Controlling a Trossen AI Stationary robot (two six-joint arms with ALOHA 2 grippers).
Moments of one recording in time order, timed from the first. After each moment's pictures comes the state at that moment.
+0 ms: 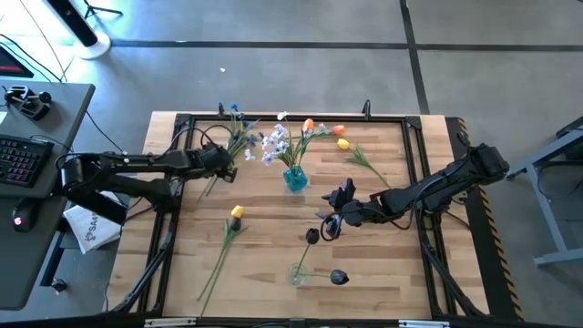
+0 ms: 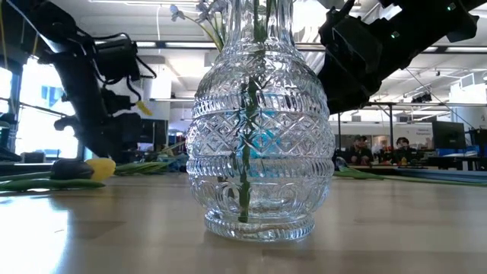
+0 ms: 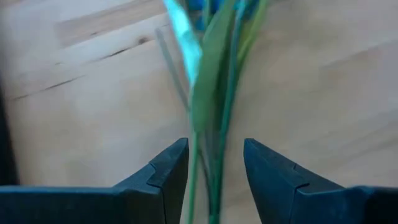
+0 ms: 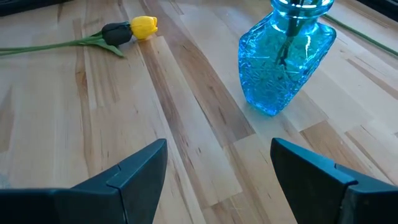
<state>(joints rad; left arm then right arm) 0.39 1.13 0.44 -0.50 -0.45 -0.72 0.30 1.47 0.69 0.09 0.50 0.47</state>
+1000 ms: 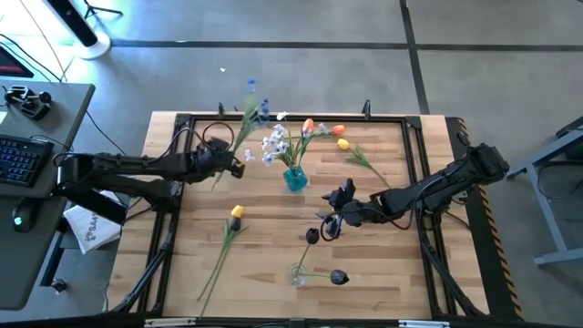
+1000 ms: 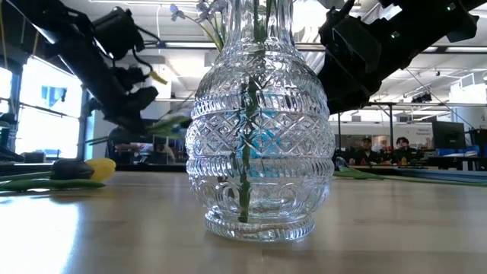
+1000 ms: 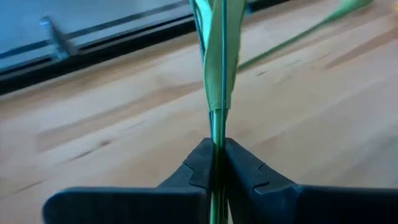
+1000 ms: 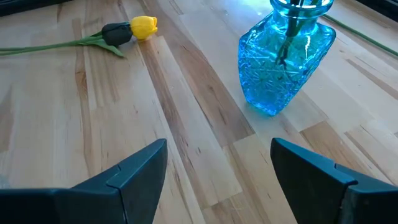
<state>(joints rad) 0.28 1.07 0.47 -0.27 -0.61 -0.60 0.30 1.47 0.69 0.09 0.51 0.47</state>
